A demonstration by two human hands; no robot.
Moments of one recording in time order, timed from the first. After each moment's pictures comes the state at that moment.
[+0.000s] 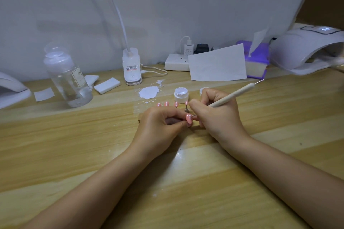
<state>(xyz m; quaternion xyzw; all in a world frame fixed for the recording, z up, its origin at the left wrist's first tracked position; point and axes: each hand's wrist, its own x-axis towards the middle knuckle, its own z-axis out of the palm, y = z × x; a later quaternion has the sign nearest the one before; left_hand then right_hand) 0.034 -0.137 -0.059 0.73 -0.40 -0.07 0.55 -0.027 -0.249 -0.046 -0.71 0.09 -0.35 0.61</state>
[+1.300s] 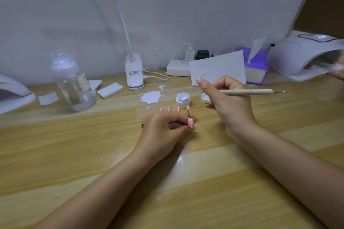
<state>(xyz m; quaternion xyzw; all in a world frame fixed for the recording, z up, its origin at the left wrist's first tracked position) 0.033 -0.136 -0.057 0.72 -0.39 -0.09 0.56 -0.017 -0.272 -0.033 -0.66 0.17 -0.40 0.62</state>
